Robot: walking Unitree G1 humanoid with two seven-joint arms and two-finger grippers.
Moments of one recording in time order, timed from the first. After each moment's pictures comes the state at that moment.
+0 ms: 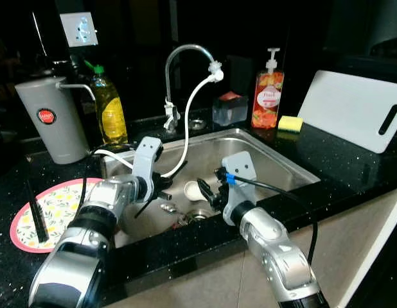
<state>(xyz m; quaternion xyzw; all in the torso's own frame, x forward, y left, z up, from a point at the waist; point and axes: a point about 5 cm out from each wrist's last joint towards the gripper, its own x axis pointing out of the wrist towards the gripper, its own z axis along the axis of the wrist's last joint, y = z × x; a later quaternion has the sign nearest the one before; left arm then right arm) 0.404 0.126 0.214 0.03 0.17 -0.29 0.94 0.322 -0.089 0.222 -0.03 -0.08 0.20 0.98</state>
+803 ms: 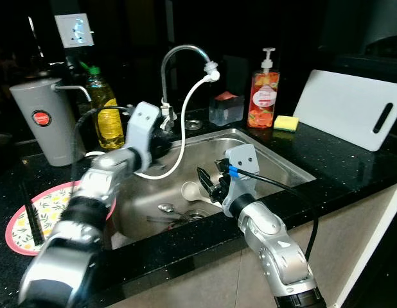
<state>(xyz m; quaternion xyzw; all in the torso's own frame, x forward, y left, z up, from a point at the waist) 0.395 0.161 0.268 0.15 -0.01 -0.24 0.96 0.323 -0.088 0.236 -0.02 -0.12 0.19 0.97</state>
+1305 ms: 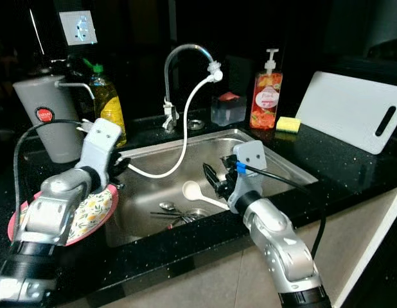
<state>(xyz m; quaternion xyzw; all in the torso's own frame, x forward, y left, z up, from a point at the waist) 0.340 0.219 0.272 0.13 -0.01 -0.10 0.99 0.324 -0.091 0.239 -0.02 -0.12 0.21 0.97</state>
